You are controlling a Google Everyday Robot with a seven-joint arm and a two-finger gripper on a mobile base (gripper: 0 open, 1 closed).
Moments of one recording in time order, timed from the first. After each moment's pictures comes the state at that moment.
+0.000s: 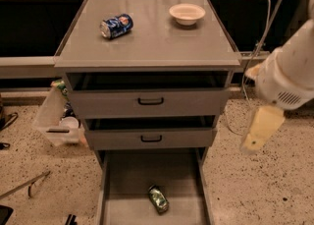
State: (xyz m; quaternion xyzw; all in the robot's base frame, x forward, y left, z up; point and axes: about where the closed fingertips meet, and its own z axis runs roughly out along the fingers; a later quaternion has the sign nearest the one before) arm 0.440 -0.201 0.886 -0.59 0.79 -0.02 0.16
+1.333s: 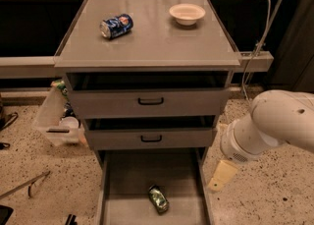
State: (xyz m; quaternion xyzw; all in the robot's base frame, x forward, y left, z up) arm 0.436 -0.170 0.696 -0.57 0.80 0.05 0.18
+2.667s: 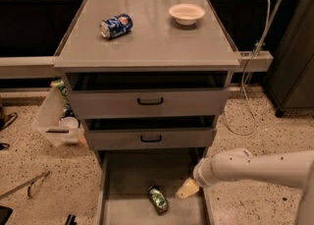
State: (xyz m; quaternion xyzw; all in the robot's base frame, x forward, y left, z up) arm 0.494 -0.151 0.423 -0.40 0.89 0.10 0.19
